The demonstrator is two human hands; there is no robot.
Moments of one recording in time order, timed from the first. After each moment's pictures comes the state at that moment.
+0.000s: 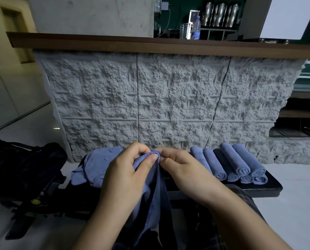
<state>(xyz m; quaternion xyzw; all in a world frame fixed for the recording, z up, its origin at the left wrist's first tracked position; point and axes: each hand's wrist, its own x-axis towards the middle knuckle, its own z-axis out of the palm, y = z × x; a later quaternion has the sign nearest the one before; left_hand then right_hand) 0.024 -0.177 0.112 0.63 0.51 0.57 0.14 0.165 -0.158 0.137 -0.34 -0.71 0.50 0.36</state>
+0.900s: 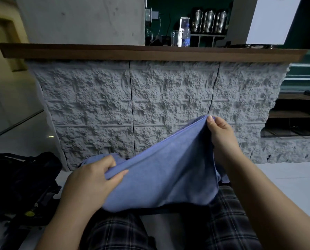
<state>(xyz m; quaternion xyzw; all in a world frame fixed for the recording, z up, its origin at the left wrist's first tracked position) -0.028 -0.180 0.117 0.65 0.67 0.37 -0.01 0.247 -0.067 0.145 -0.46 -0.50 0.36 0.64</state>
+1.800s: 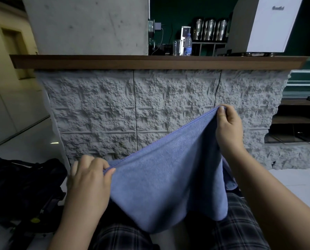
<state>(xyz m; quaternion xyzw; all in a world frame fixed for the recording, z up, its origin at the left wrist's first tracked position) -0.040 -0.178 0.118 0.62 0.67 0.38 -0.11 0.247 -0.055 0.178 -0.48 -0.55 0.13 0.67</state>
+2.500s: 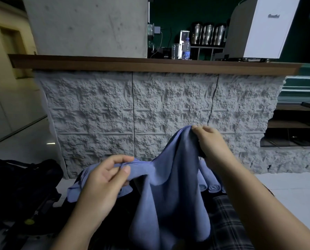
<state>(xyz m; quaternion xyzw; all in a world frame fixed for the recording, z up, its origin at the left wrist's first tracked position) -0.005 -0.191 0.133 0.55 0.45 0.61 0.35 0.213 -0.095 0.183 -0.53 -0.52 0.39 0.55</state>
